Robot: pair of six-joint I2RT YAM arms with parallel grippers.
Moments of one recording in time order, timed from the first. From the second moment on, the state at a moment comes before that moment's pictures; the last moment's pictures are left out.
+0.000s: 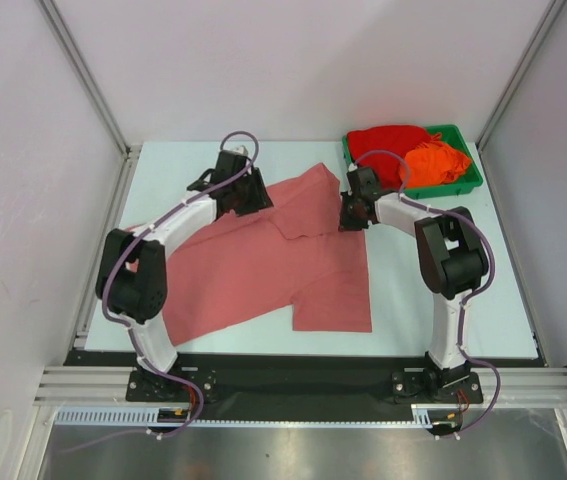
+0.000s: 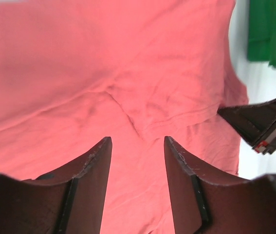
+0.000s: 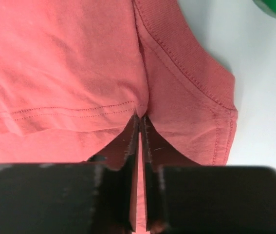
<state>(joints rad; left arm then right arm) -0.39 1.81 1.38 -0.36 0.07 -0.59 0.37 2.03 1.39 -0.32 -0.06 0.42</state>
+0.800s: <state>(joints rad) -0.16 1.63 1.28 -0.41 0.05 -0.55 0.41 1.91 1.32 -0.34 -0.03 0.44</state>
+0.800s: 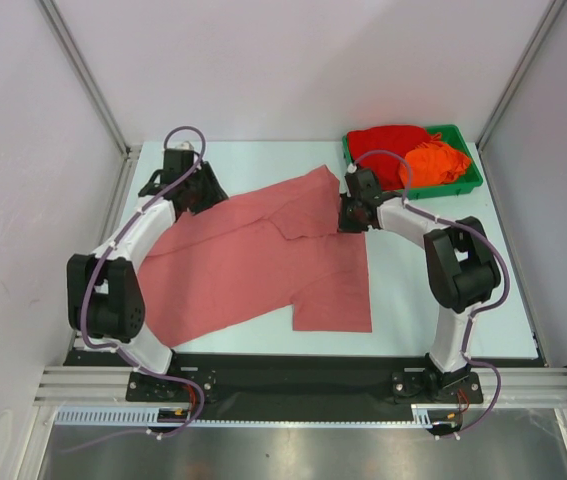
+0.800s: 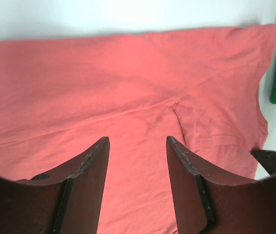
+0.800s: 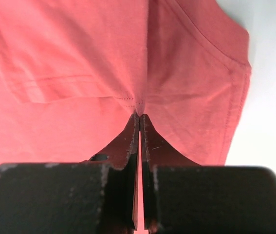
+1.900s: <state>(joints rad) 0.22 1.74 1.26 -0.46 0.15 -0.53 0.38 2.30 1.94 -0.19 -0.07 0.28</state>
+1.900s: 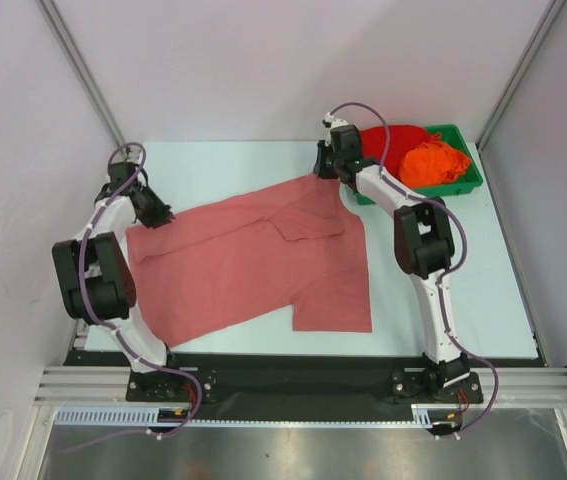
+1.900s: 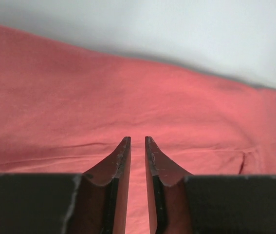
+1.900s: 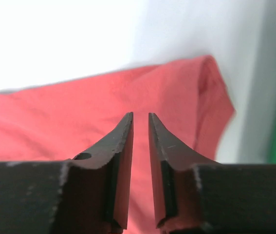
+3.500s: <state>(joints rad) 0.08 0.79 0.78 -0.65 -0.04 -0.61 0.64 1.68 1.72 -0.59 0.18 0.34</state>
